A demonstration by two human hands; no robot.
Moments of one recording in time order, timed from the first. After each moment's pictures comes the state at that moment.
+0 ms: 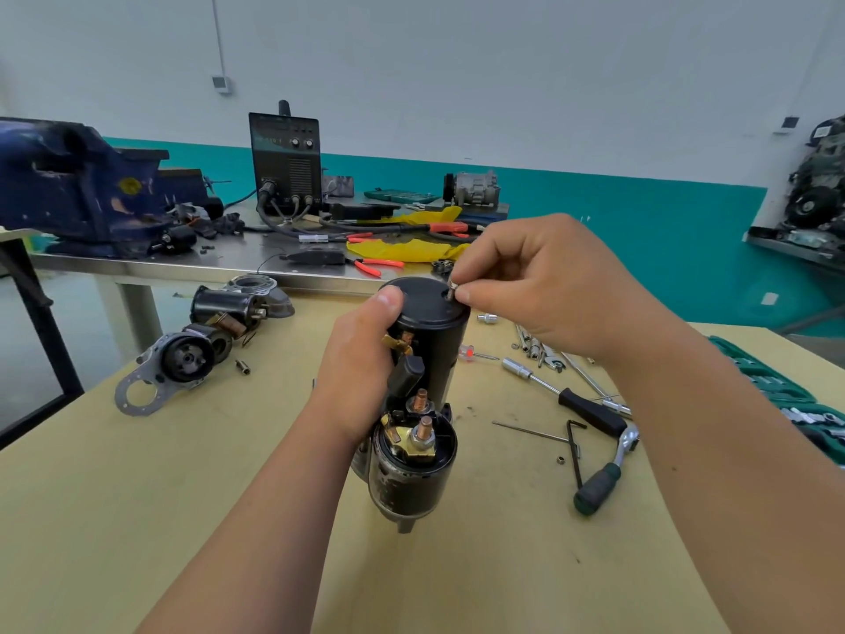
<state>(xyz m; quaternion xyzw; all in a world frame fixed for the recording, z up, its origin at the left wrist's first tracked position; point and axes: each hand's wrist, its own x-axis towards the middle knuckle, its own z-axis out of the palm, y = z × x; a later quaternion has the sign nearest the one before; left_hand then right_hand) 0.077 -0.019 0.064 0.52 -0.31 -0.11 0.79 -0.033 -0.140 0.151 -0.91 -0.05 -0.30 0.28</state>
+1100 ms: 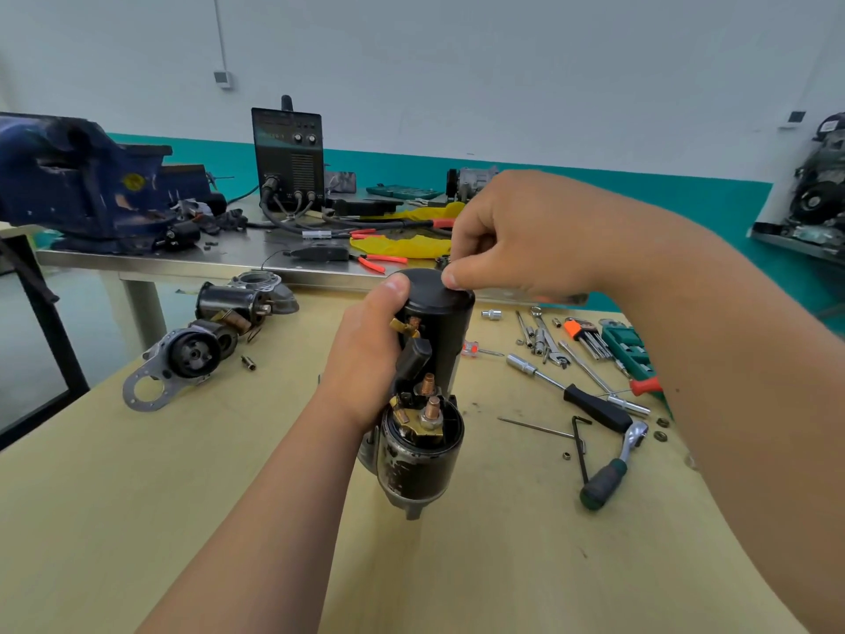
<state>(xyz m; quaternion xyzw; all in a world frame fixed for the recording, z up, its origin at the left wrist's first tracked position) 0.085 -0.022 0.063 0.56 -0.28 -0.11 0.77 -0.016 -0.131 0.194 -0.99 0.00 -0.15 0.02</state>
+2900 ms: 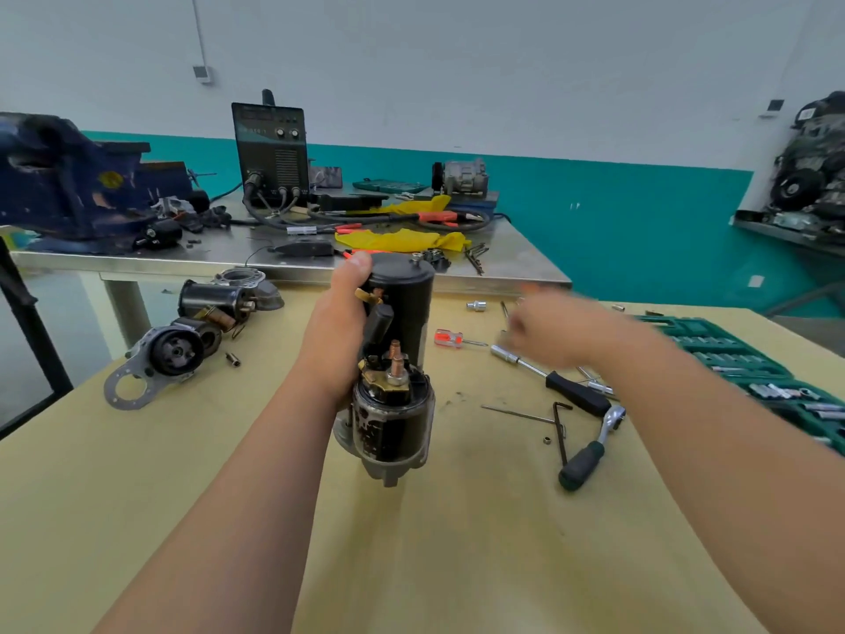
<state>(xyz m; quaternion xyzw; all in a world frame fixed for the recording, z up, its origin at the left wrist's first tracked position) 0.088 -0.017 0.078 0.54 -0.29 -0.25 0.75 -0.023 -0.206 0.105 -0.98 0.20 -0.02 -0.02</state>
